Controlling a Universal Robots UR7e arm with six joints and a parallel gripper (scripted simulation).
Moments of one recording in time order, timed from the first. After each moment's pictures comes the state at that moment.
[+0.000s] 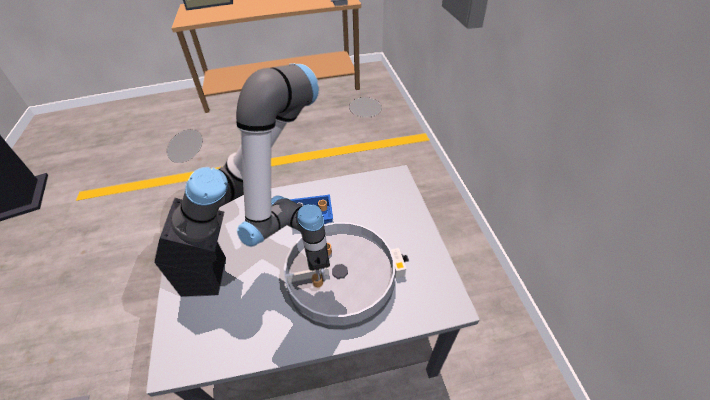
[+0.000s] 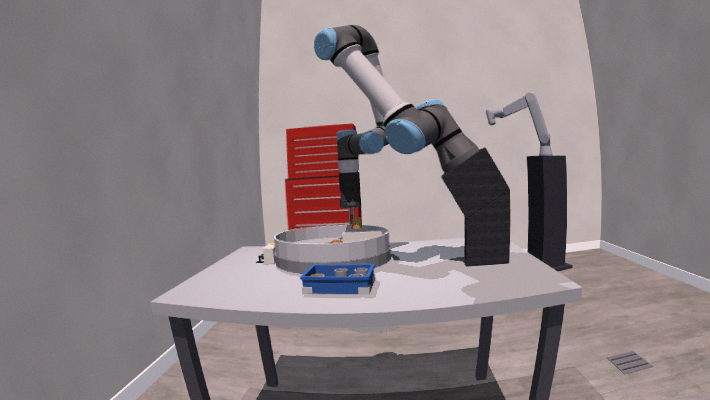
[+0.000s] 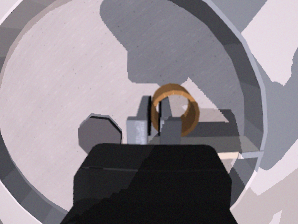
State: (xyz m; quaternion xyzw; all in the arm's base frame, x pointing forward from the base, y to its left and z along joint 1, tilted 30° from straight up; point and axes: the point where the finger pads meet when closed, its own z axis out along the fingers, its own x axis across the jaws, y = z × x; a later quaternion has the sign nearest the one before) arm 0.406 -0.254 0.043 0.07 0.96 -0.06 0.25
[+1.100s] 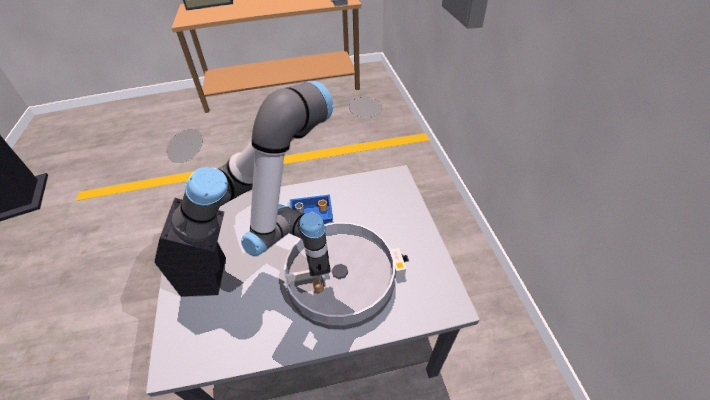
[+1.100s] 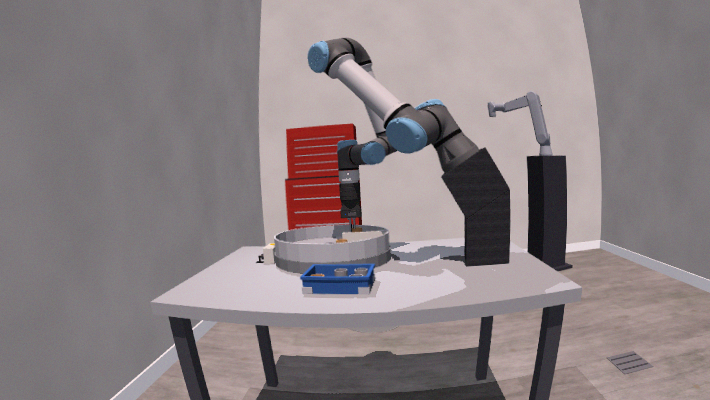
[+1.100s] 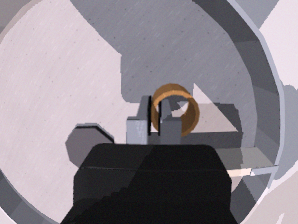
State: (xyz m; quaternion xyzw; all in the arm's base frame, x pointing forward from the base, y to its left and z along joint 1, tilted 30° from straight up) arm 0.424 -0.258 0.010 0.07 0.96 -0.06 0.25
